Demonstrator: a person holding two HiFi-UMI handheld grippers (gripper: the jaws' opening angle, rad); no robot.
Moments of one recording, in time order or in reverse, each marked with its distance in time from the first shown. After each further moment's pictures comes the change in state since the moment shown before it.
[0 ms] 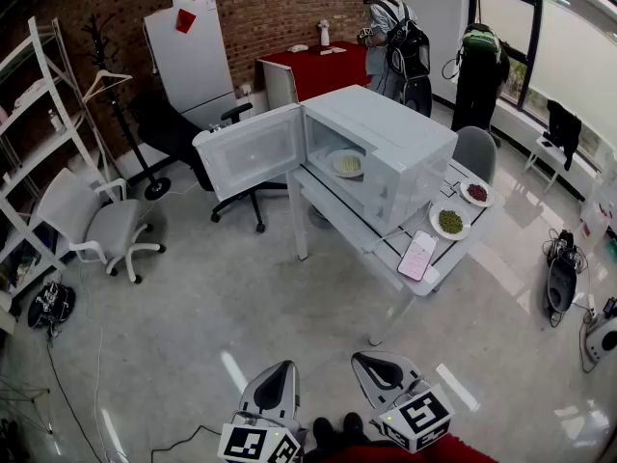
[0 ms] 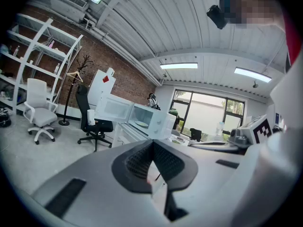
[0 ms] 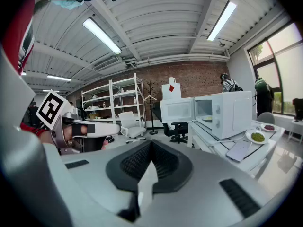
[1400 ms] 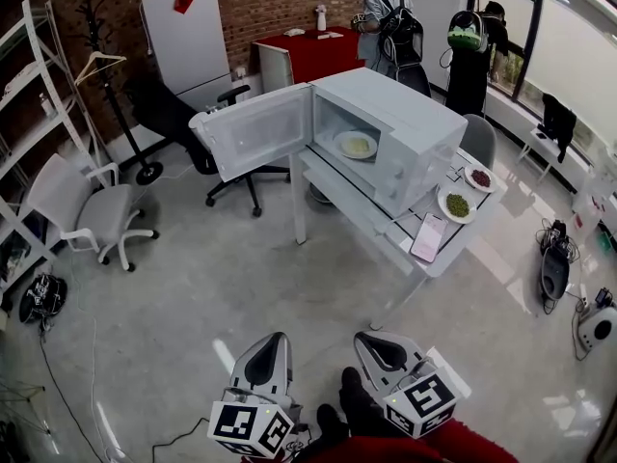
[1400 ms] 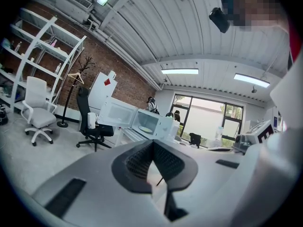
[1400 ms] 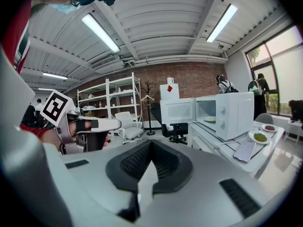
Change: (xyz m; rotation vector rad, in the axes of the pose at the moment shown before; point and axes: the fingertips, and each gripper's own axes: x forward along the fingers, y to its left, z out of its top) left arm 0.002 0.060 0.020 0.012 -0.050 -0.031; right arm 0.036 0.020 0.007 -0.007 -0.007 -0.056
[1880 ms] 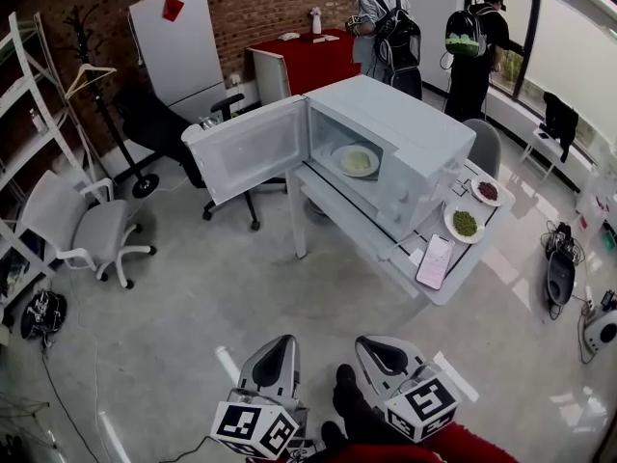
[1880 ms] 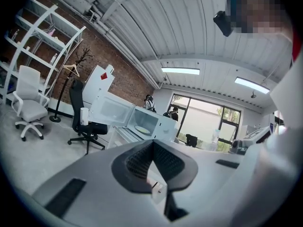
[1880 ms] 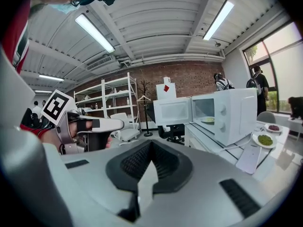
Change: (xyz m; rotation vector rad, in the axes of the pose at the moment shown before) left arm 0.074 0.010 0.012 -0.057 0.017 -0.055; right arm 0.046 -0.049 0.014 0.031 -0.004 -0.016
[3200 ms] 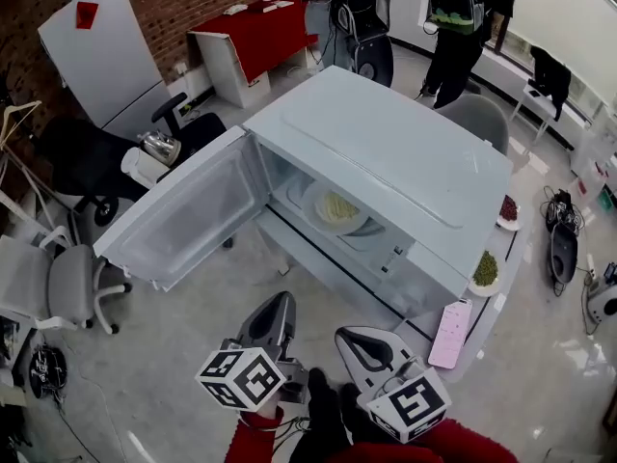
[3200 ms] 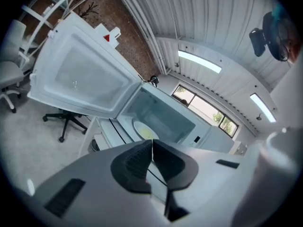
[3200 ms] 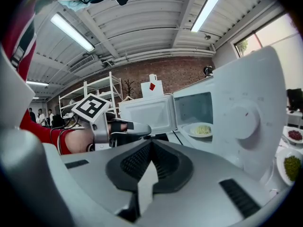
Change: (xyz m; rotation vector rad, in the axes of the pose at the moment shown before) left arm 0.307 0.073 0.028 -0.233 0.215 -0.121; right arm 0.158 -0.165 0.067 0.072 -0.001 -0.071
